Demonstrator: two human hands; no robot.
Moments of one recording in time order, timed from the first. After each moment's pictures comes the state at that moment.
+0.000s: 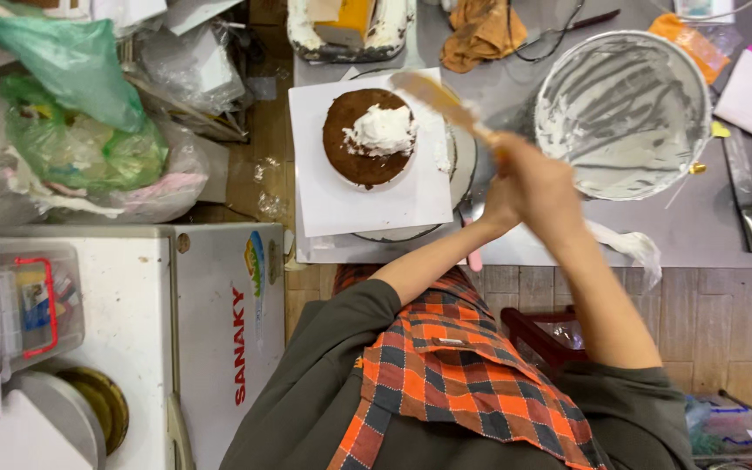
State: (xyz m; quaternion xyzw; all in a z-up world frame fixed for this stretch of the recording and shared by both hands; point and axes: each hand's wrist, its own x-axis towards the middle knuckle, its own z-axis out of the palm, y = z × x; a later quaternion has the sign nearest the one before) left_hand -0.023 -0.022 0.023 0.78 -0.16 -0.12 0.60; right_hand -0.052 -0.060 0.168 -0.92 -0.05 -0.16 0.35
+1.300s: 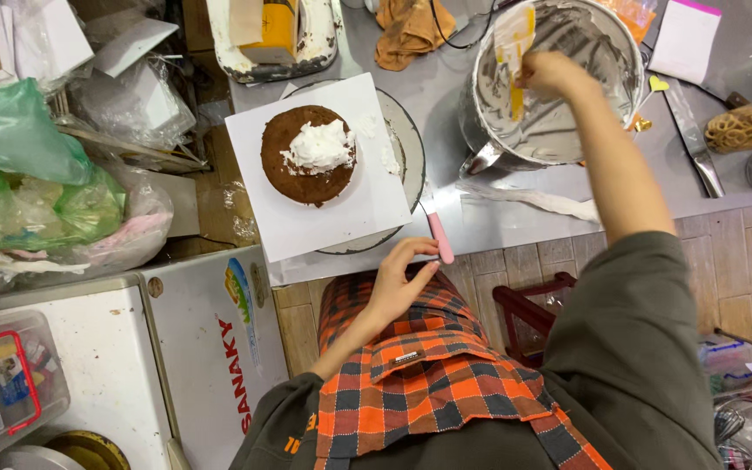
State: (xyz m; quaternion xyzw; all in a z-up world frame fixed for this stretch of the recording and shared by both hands) left_hand -0.095 0.159 0.084 0.71 -0.28 -0.17 0.62; right_hand 0.085 -0.335 -0.035 -0.97 0.09 0.18 0.16
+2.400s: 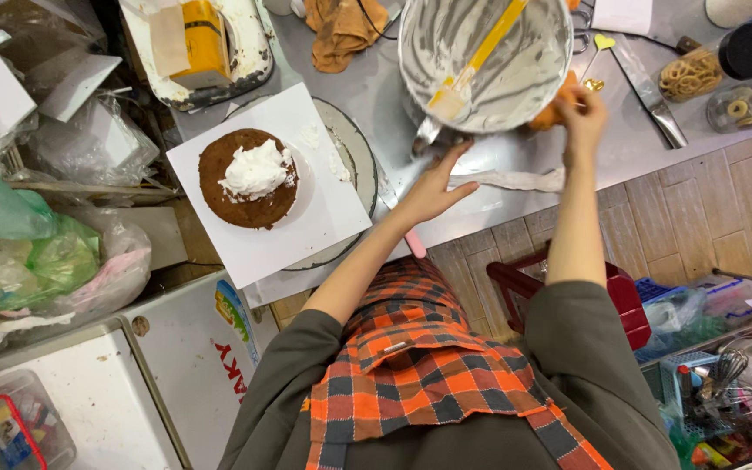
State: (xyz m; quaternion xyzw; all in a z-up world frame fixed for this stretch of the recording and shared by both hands) left_hand -0.016 -0.024 -0.019 0.70 -0.43 -0.31 0.48; right_hand -0.126 -0.351 -0.078 -0.69 0.31 -0.33 0.57
